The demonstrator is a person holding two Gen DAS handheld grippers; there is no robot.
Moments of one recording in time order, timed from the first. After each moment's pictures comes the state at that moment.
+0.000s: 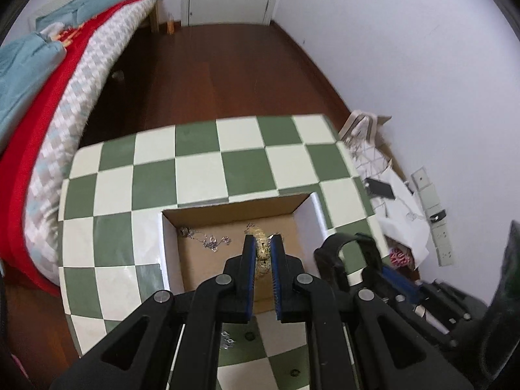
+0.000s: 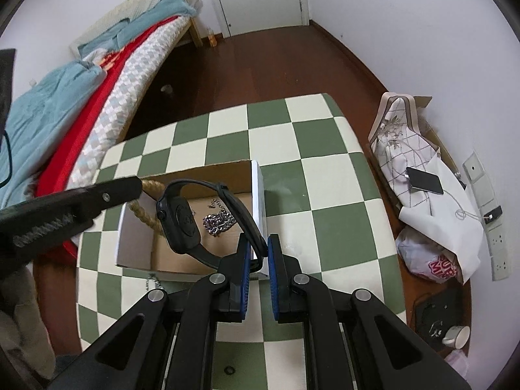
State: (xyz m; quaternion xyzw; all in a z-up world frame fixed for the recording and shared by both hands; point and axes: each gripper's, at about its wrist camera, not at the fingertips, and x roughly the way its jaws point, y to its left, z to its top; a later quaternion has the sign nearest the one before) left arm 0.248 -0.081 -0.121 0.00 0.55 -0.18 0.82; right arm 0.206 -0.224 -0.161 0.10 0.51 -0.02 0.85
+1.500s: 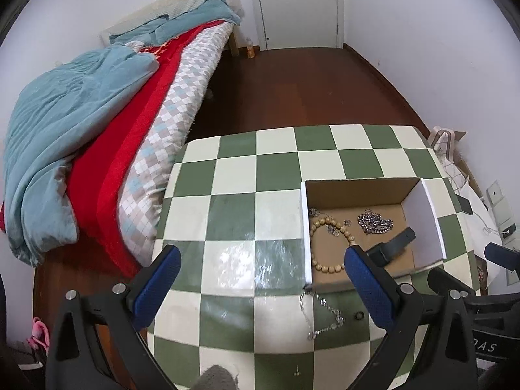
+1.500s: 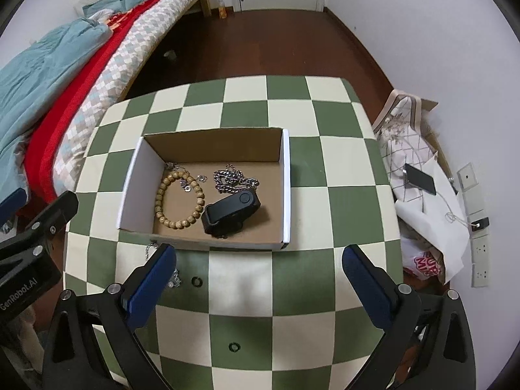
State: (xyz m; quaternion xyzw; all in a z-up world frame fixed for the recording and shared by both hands) left arm 0.186 0.002 -0.110 0.06 0.48 0.00 0.88; right arm 0.192 -0.179 -0.159 0.04 0.55 -0.02 0.83
